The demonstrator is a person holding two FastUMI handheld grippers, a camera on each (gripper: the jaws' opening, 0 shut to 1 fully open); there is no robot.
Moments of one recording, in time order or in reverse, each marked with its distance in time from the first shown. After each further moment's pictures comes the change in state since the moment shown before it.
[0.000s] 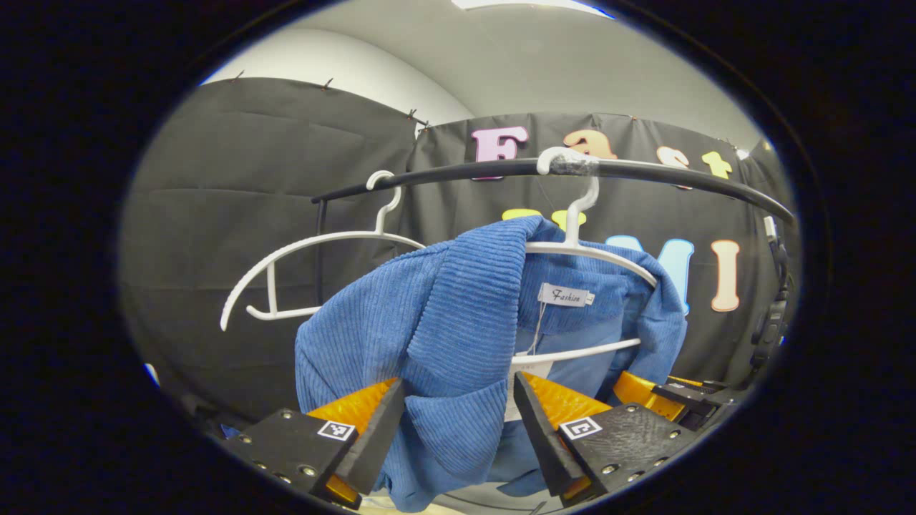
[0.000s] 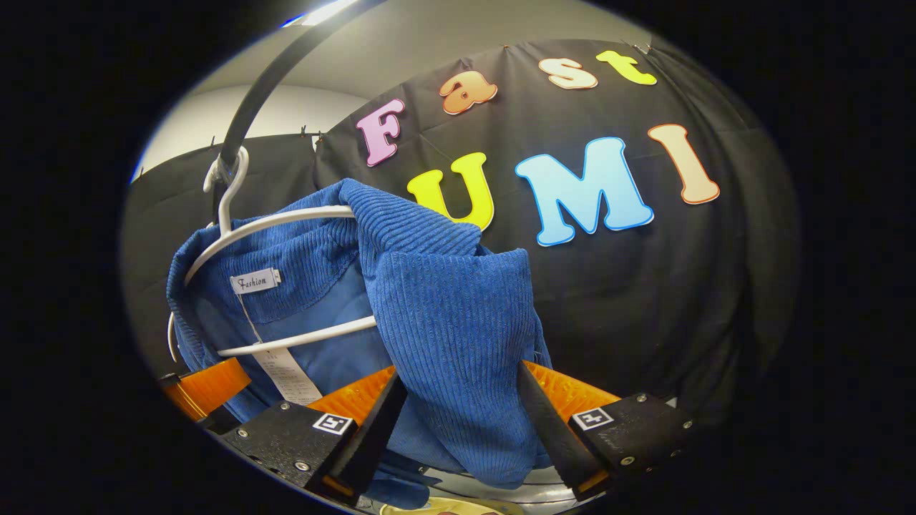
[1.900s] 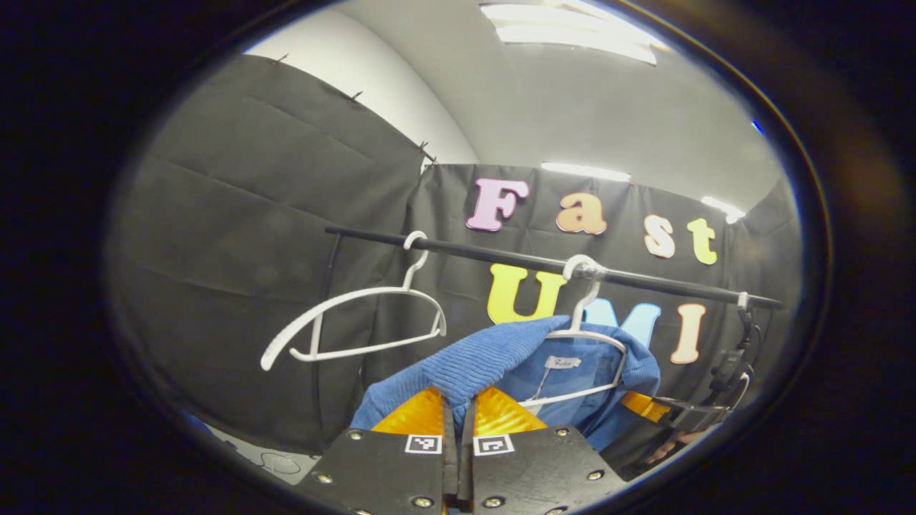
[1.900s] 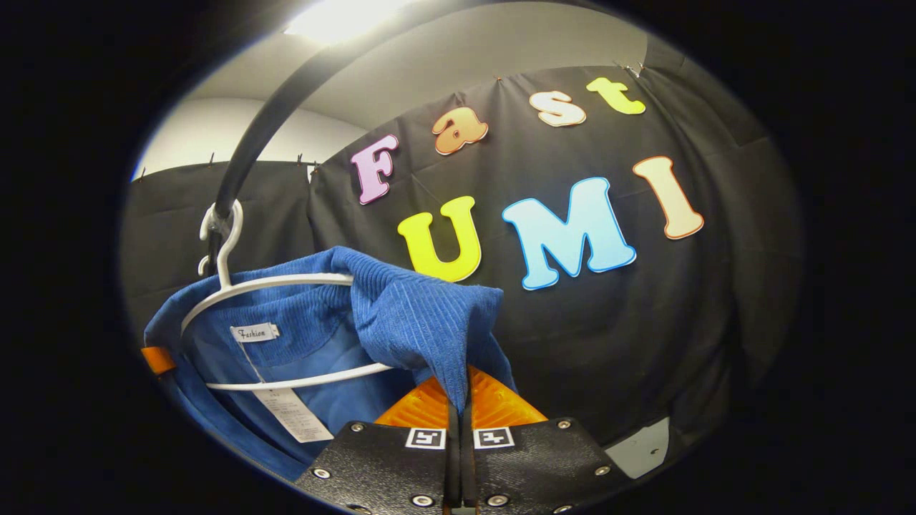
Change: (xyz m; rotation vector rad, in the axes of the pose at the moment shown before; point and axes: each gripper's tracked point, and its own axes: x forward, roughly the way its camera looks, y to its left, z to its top) left arm -0.048 0.063 0.069 -0.156 -0.174 -0.111; right arm -0.010 -0.023 0.055 0.002 -0.186 -0.062
